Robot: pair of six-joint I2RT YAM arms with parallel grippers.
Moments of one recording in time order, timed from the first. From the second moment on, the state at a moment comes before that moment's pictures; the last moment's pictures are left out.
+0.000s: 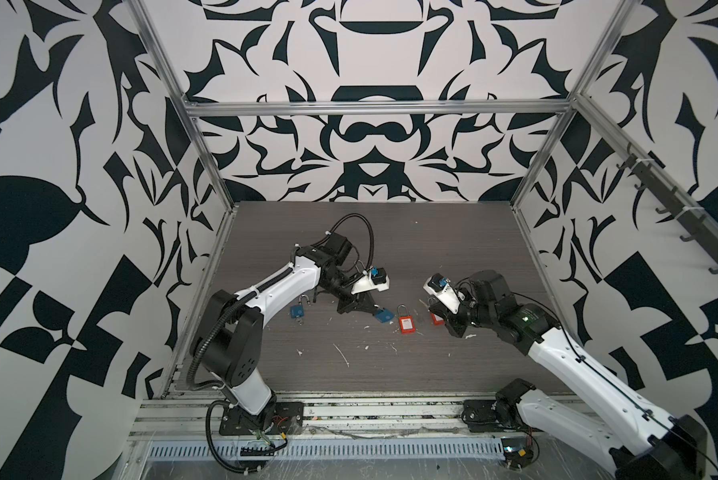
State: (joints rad) left arm -0.57 1.67 1.23 -0.89 0.82 0.97; right arm 0.49 0.92 0.73 -0.61 -0.32 -0.31
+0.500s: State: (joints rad) left arm -0.62 1.86 1.34 -1.08 0.64 1.03; right arm 0.51 1.02 0.73 -0.54 -0.31 -0.08
